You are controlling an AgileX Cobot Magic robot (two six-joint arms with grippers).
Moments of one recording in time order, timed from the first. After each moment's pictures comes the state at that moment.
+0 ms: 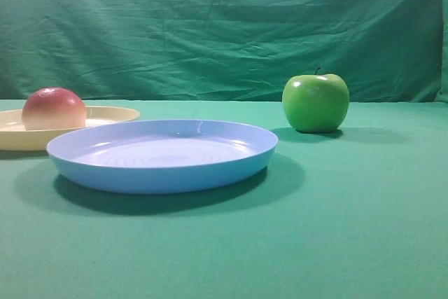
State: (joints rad) left arm -0.01 -0.02 0.01 0.33 0.38 -0.33; right arm 0.00 -0.01 0.03 -0.04 0.31 0.12
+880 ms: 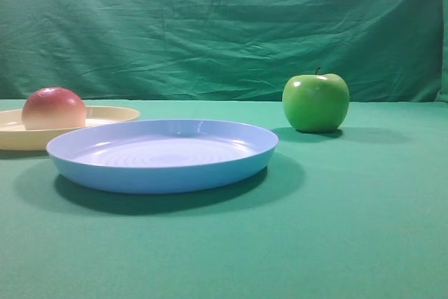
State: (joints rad) left arm -0.01 -0.02 0.01 0.33 0.38 -0.33; right arm 0.04 0.17 -0.24 -0.02 -0.07 0.24
